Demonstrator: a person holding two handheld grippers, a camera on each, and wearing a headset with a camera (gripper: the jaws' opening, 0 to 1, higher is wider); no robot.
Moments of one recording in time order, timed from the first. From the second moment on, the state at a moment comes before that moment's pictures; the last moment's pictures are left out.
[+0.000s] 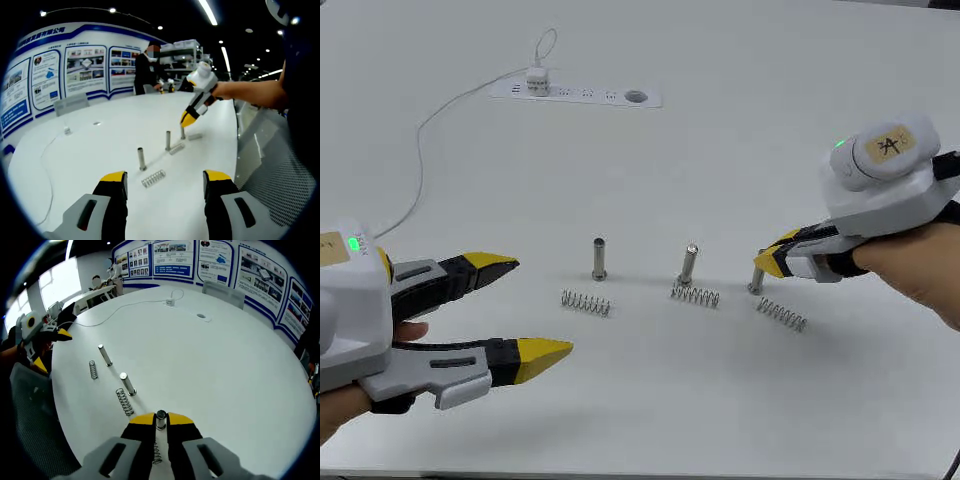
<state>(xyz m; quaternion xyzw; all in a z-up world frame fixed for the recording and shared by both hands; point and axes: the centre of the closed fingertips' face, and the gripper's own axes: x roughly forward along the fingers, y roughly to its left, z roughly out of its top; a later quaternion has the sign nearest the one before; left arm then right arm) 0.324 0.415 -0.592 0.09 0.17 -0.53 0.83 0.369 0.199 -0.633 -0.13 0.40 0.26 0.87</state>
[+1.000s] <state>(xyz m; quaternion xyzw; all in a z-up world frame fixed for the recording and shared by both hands) 0.321 0.410 -0.591 0.09 0.17 -0.53 0.82 0.365 0.192 -0.639 -0.16 0.40 0.28 0.86</state>
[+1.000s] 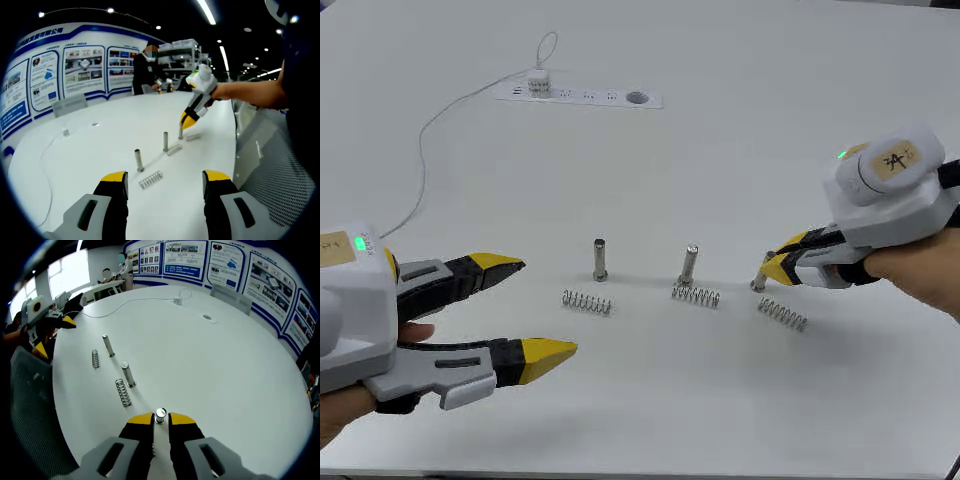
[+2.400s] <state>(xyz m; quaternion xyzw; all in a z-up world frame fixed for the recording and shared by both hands) 0.319 0.406 -0.592 0.09 0.17 -0.54 0.82 0.312 0.175 -0.677 -0.23 0.47 0.34 0.78</state>
